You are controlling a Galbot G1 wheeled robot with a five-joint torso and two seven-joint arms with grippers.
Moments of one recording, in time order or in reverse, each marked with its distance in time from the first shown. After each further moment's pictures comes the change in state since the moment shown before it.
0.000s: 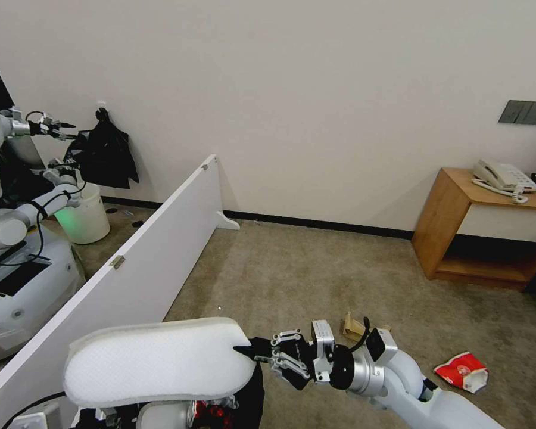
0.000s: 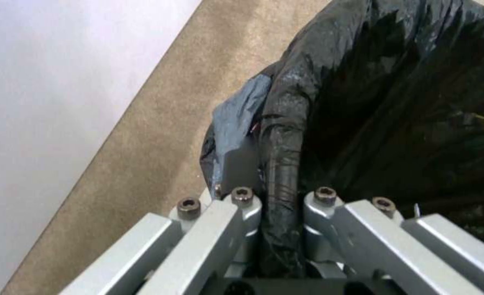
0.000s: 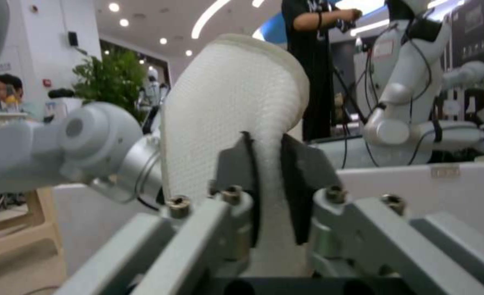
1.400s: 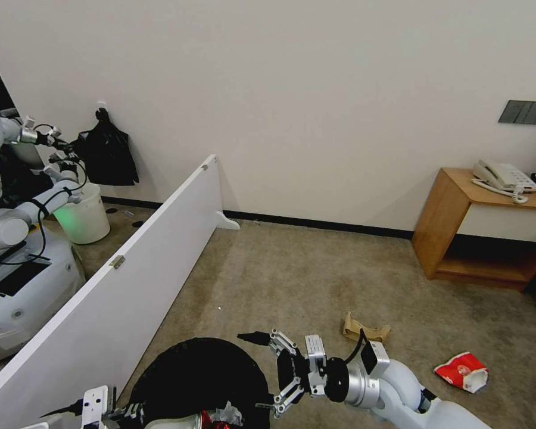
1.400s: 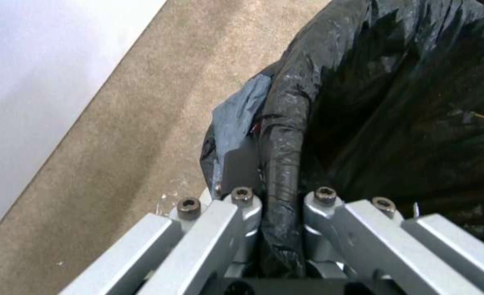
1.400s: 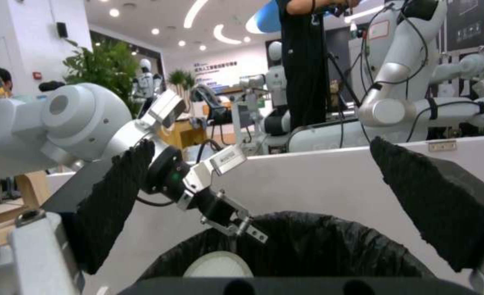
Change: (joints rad) left arm 0.032 -0.006 0.012 0.000 -0.073 0.026 -0.040; right arm -0.022 0.003 -0.010 -0.019 -0.030 0.008 0.011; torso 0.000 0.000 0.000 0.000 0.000
